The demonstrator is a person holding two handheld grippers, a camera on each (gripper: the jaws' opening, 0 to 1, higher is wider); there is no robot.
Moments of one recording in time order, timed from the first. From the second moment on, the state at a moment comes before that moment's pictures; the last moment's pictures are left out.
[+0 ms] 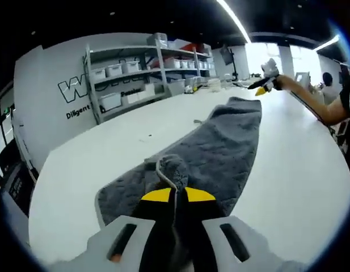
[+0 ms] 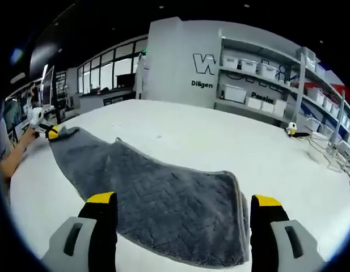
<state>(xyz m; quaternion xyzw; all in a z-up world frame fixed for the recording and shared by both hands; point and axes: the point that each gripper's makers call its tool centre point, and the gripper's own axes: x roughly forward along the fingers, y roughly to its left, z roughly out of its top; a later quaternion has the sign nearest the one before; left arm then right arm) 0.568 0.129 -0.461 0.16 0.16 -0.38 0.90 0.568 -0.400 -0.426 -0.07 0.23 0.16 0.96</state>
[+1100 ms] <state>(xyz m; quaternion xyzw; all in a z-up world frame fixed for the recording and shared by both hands) 0.565 0.131 -0.467 0.15 0.18 -0.38 0.90 0.662 -0.451 -0.481 -0.09 0.26 0.12 0.95</state>
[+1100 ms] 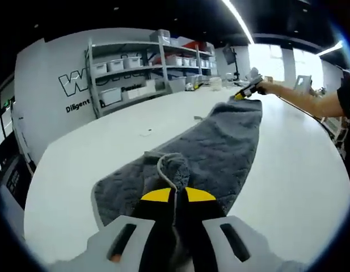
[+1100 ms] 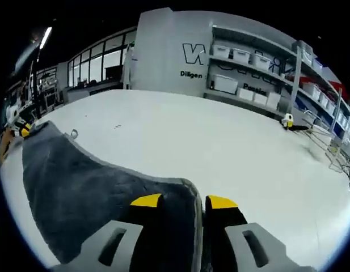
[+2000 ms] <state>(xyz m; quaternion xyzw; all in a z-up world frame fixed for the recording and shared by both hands) 0.562 0.155 -0.440 0.14 0.15 -0.35 0.92 0.594 -0.448 -0.418 -0.10 0.14 0.14 0.97</state>
